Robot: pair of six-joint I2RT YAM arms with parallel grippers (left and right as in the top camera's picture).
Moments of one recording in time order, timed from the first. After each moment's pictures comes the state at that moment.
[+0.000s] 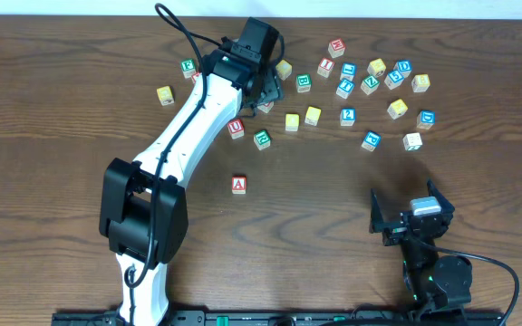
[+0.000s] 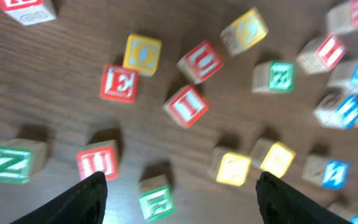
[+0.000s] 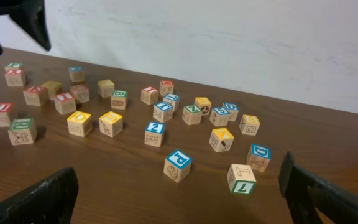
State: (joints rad) left arm -0.45 2.06 1.82 -0.85 -0.06 -0.72; right arm 0.14 0.01 0.01 -0.07 0.00 -0.11
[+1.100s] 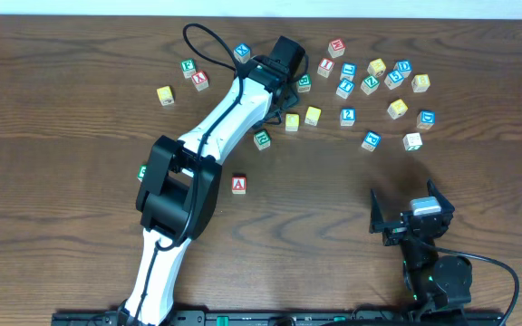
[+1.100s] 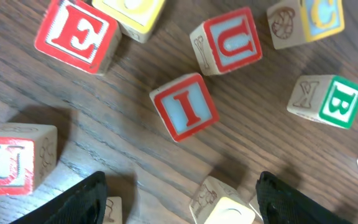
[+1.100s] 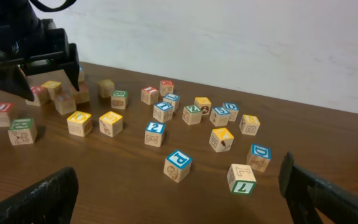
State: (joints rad) left arm -0.51 2.27 1.91 -0.84 -0.13 -1.04; right arm 0.14 0.01 0.01 -0.07 0.00 -0.11
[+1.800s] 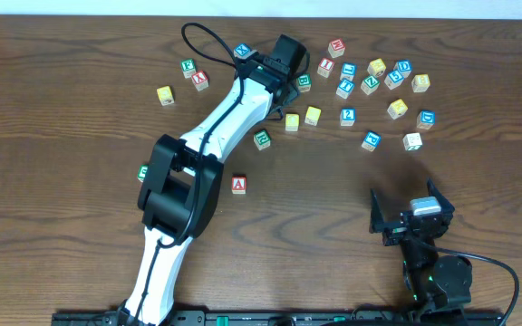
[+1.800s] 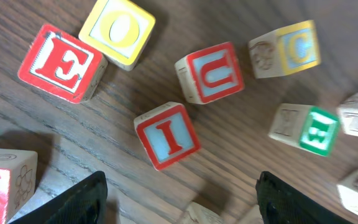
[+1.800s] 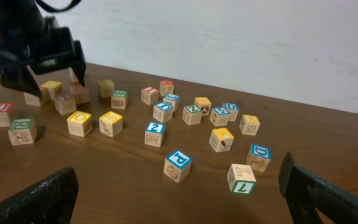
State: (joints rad) left arm -0.51 2.29 1.91 -0.77 -0.17 -1.07; right arm 0.14 0.01 0.01 -0.07 0.00 -0.11
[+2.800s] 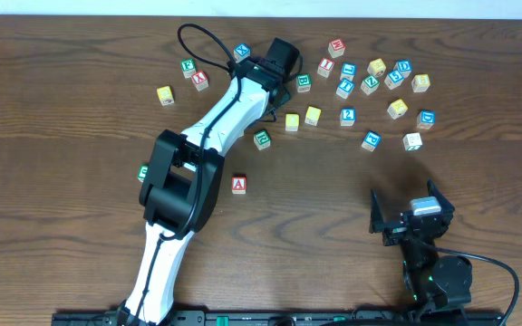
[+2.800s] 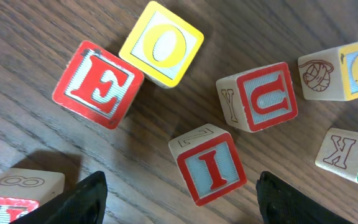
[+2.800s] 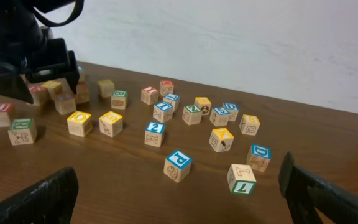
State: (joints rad) left arm -0.49 2.33 1.91 -0.78 -0.21 -1.07; right arm 0.14 0.01 0.01 -0.07 0.00 -0.11
